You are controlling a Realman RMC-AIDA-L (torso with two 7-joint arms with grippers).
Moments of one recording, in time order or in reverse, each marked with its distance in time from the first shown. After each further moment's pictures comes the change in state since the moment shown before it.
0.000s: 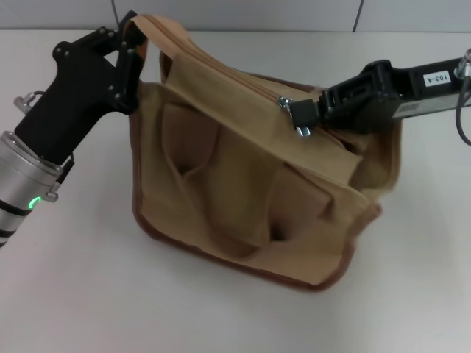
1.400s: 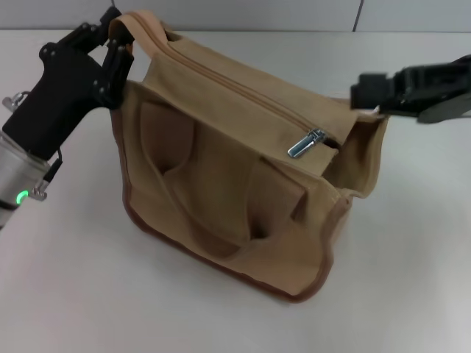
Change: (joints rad) left arm 0.007 0.008 -0.019 0.041 0.007 -0.051 -0.097; right arm -0.139 -0.022 0.125 0.007 0.123 -0.134 -0.161
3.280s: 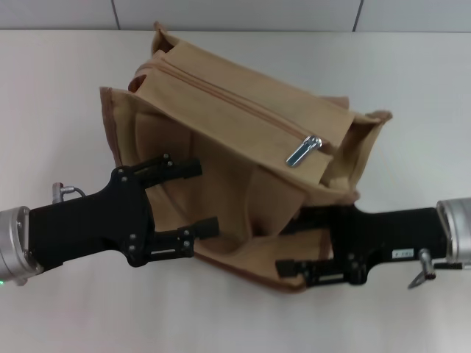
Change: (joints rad) left arm 0.173 0.004 0.545 0.438 0.123 0.136 -0.399; right arm -0.129 0.140 -0.312 0.091 -0.111 0.337 -1.064
